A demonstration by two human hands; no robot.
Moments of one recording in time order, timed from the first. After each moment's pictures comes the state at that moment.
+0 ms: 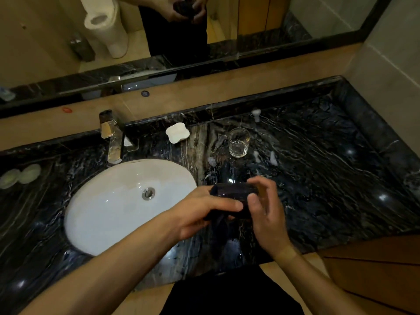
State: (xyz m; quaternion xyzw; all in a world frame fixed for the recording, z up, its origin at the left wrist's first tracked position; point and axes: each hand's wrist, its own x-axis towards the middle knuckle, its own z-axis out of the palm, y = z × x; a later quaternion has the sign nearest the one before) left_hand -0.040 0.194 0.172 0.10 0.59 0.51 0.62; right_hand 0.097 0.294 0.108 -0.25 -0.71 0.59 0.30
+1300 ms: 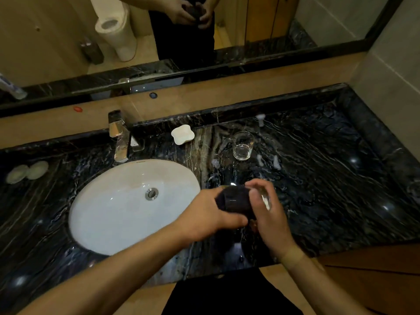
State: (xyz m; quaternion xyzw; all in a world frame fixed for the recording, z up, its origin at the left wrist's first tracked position) left_hand -0.022 0.181 0.174 0.29 0.72 0.45 0.44; right_hand 0.094 0.293 0.118 -0.28 -0.64 0.67 0.23
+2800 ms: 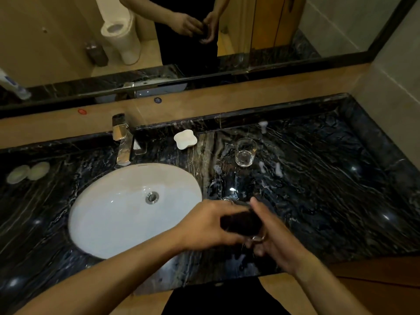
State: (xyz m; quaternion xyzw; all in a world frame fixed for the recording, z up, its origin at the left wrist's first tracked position) left_hand -0.042 0.175 0.148 0.53 0.70 0.34 0.32; right_hand 0.102 0.300 0.127 -0.33 -0.50 0.80 -0.04
